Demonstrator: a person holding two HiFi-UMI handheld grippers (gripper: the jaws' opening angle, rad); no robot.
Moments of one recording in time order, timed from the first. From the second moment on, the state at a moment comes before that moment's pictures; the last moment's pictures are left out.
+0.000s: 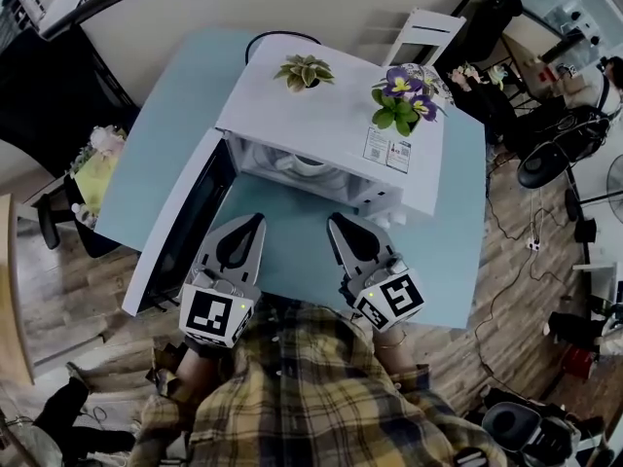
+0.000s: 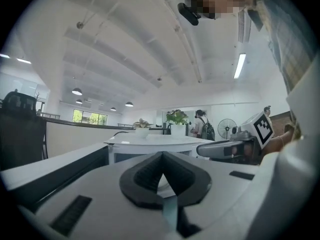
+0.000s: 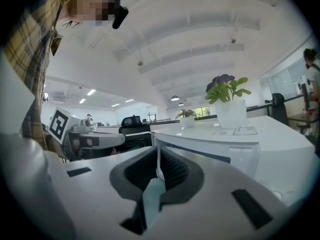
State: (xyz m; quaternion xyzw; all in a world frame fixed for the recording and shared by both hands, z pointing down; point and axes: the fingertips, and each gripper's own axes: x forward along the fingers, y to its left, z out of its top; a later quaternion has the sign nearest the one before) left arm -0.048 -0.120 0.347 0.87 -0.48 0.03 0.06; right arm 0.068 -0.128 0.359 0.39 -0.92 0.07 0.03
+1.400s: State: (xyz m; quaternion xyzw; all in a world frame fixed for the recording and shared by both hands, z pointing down) left arm -0.029 -0.099 0.343 0.85 -0.52 0.03 0.05; right arm 0.115 -0.114 0.353 0.39 -0.92 0.07 0.03
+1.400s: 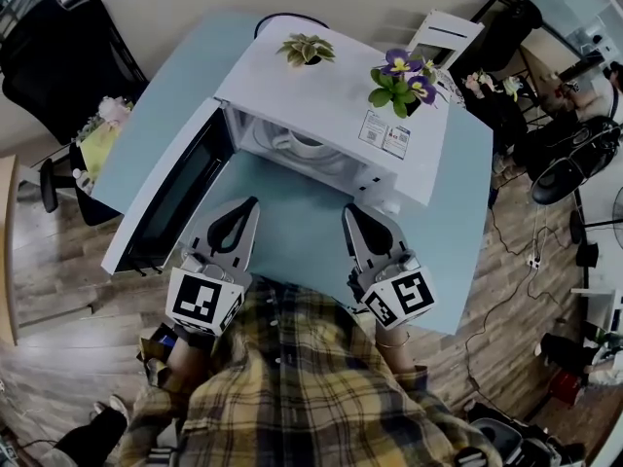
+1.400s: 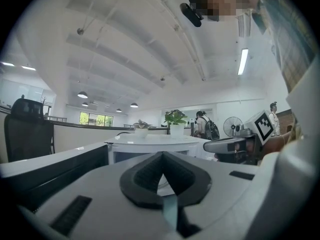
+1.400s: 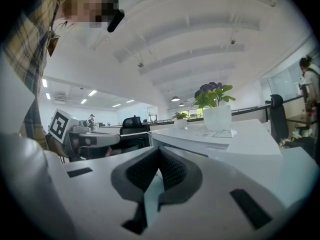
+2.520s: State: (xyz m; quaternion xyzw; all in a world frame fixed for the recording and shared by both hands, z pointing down) left arm -0.023 -0.091 0.356 0.84 -0.54 0.05 0.07; right arm 0.114 -0.117 0.348 0.35 -0.94 0.04 0.01
